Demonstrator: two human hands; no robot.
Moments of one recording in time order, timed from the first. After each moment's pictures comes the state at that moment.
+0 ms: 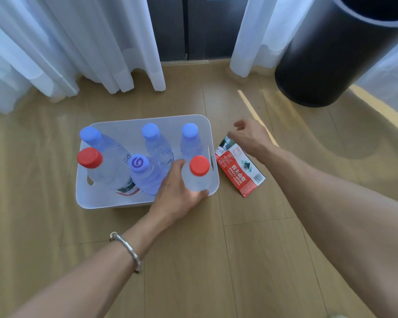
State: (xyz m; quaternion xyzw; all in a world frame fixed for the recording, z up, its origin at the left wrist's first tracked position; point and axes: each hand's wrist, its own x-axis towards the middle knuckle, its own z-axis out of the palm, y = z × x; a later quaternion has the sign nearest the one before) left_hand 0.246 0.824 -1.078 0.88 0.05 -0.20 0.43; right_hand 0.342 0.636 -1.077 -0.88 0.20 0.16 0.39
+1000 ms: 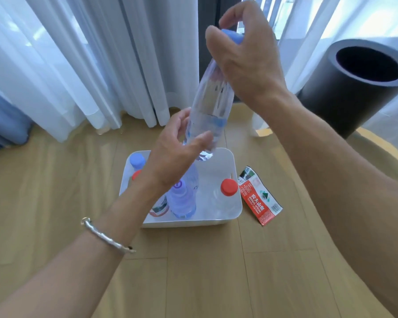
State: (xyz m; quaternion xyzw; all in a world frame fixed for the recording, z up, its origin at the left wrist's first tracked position) left_hand 0.291 0.872 -0.945 0.79 -0.03 -0.04 0.61; right_hand 0.359 0.738 -0.867 -0.84 -0.08 -0.22 0.49
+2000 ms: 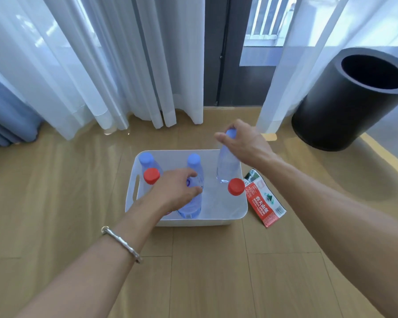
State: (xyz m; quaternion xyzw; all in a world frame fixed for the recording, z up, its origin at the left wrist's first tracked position) left_hand 0.274 0.896 -0.993 0.94 0.00 -0.23 0.26; right_hand 0.345 0.719 -0.985 -0.95 0.02 0.06 0.32
